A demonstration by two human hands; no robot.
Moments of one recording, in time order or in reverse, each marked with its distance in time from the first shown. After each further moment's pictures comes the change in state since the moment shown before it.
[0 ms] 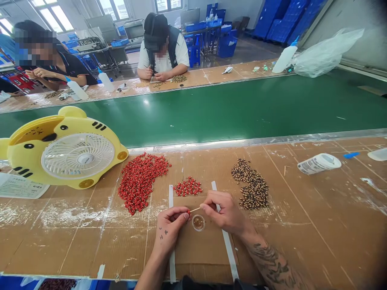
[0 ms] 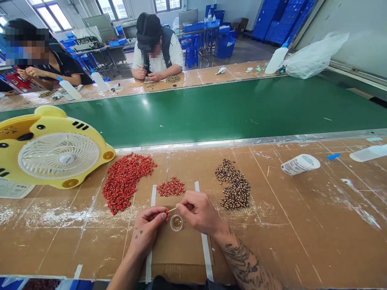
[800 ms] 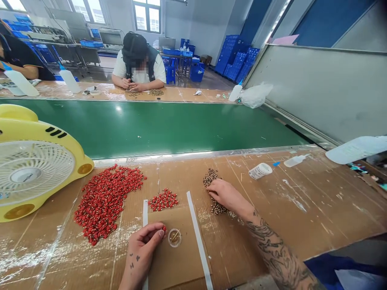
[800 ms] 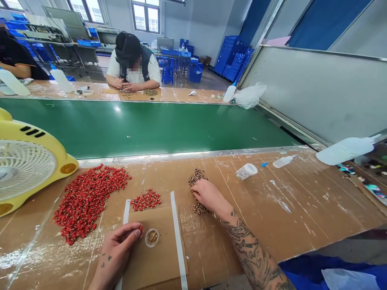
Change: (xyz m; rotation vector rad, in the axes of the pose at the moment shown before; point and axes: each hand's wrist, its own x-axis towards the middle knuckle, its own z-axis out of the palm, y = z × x) left_hand 0.009 -0.017 -0.014 0.023 -0.026 -0.048; right_hand 0.006 0.046 -0.109 -0.853 -0.261 0.195
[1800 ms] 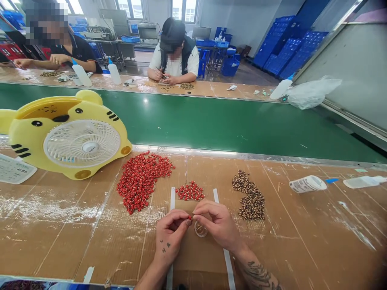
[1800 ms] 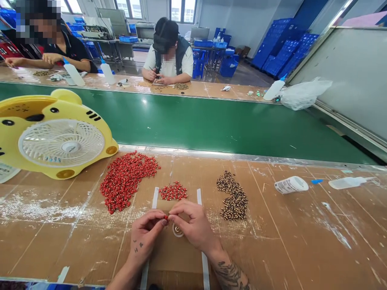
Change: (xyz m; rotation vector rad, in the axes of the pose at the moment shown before) left_hand -0.017 0.016 0.013 0.006 0.046 0.482; right_hand 0.004 -0.151 0.036 1.060 0.228 -0.179
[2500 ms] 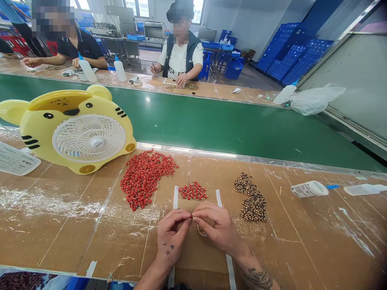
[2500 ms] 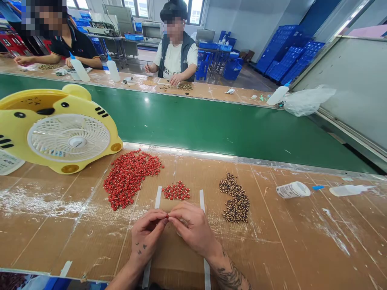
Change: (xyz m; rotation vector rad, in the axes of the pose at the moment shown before) left_hand -0.003 0.002 -0.005 0.142 0.040 0.213; right_hand -0.002 -0.010 0.008 -0.165 -0.105 -0.058
